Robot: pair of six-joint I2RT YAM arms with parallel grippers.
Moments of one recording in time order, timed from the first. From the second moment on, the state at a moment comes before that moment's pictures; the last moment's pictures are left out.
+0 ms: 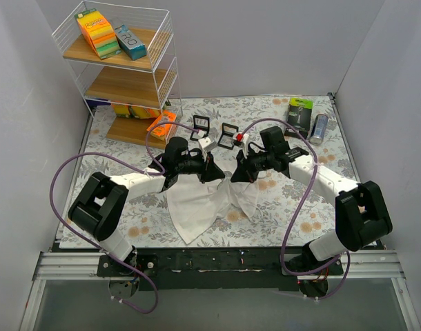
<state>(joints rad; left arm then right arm) -0.58 1.62 0.83 0.41 0.77 -0.11 0.48 1.48 0.96 -0.31 -0.81 -0.24</state>
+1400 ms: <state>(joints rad) -0.59 1.62 0.79 0.39 0.76 0.01 0.55 1.52 0.97 -0.35 -0.71 -0.34</state>
